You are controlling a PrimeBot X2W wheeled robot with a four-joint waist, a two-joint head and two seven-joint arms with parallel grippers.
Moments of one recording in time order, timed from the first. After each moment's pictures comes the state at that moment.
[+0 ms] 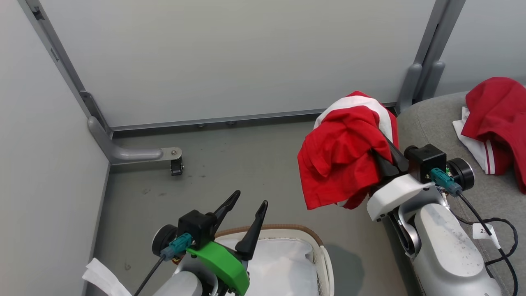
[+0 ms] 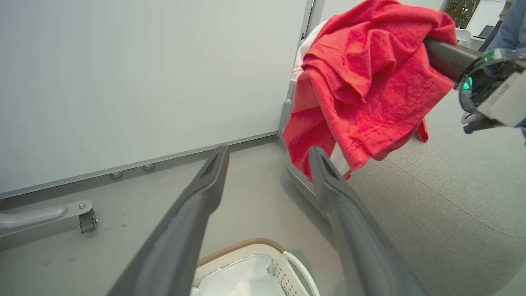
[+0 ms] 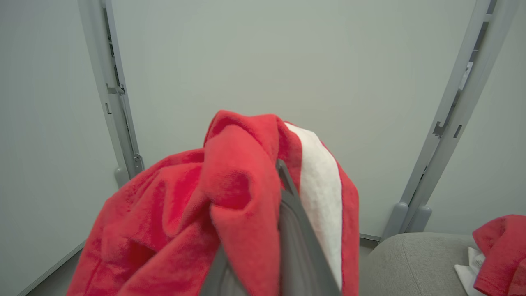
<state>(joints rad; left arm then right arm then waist) -0.32 0.19 -0.76 0.39 -0.62 -0.08 -0.26 -0.42 -0.05 0.12 0.44 0.07 0.13 -0.26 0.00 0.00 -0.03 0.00</state>
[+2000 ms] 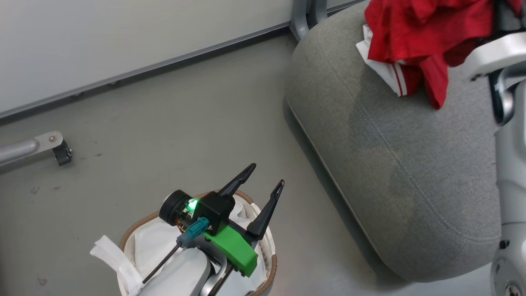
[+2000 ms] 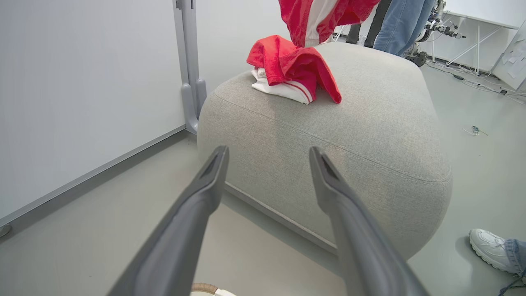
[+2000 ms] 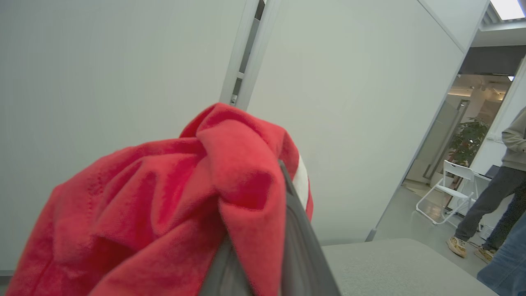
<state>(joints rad) -0.39 0.17 -0.74 0.35 -0.41 -0.13 -0.26 -0.86 -0.15 -0.19 0.48 -0.18 0.13 -0.26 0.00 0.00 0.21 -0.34</state>
